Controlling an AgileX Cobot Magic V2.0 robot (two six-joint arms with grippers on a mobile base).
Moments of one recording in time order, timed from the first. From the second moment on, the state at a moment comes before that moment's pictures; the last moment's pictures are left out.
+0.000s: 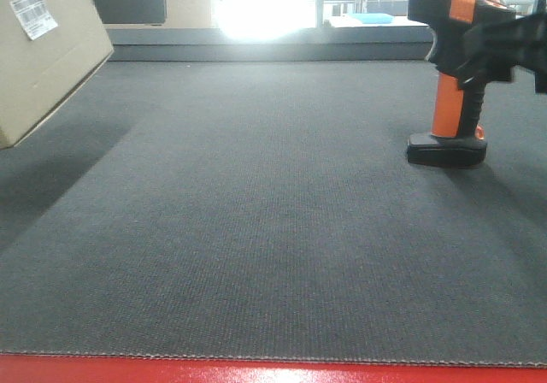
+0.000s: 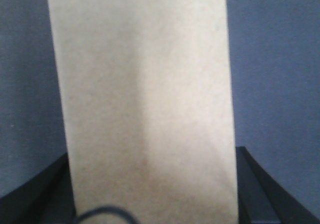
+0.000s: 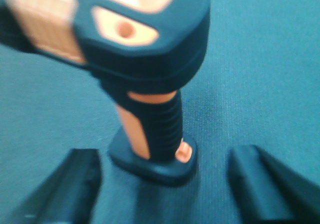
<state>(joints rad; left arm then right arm) -0.01 1.59 -1.64 -0.11 1.23 0.08 0.12 1.33 -0.59 0.30 -0.21 -0.12</state>
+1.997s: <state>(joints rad) -0.02 1.38 -1.58 -0.01 1.15 0.08 -0.02 0.76 -0.57 0.22 0.18 -0.12</state>
